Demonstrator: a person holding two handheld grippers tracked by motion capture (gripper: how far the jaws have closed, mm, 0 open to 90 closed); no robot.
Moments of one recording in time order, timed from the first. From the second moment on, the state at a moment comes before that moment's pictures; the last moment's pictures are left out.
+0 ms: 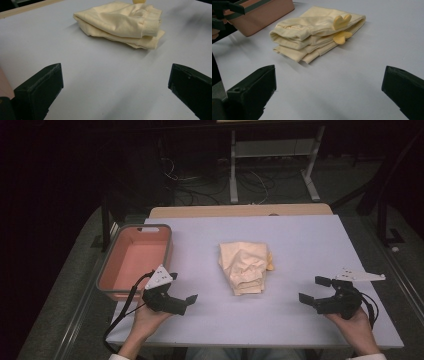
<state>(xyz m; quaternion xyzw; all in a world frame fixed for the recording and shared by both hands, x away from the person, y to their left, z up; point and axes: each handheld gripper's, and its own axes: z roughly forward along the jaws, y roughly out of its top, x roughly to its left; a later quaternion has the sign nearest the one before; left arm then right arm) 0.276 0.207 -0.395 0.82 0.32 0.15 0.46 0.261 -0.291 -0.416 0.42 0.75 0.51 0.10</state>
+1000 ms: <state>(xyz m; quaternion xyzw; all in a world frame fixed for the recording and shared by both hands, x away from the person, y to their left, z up) 0.275 0.205 -0.389 0.82 0.32 0.15 0.46 0.255 -0.291 -0.411 0.43 0.76 0.49 0.09</state>
